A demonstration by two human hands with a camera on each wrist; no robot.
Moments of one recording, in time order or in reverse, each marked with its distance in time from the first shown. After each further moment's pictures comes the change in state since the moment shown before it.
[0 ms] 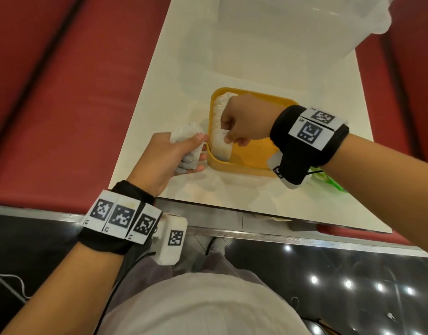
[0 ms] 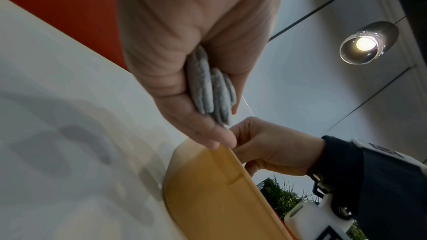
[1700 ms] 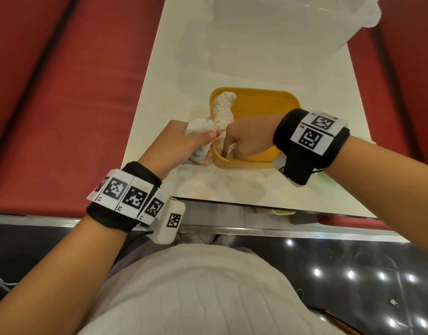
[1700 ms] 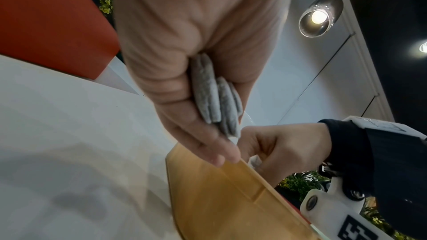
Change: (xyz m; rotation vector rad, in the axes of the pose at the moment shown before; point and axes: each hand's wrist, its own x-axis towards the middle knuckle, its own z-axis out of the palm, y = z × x) left_hand 0.011 0.019 0.005 0.305 -0.095 0.016; right_hand -0.017 -0.011 0.010 -0.205 -0.306 -0.040
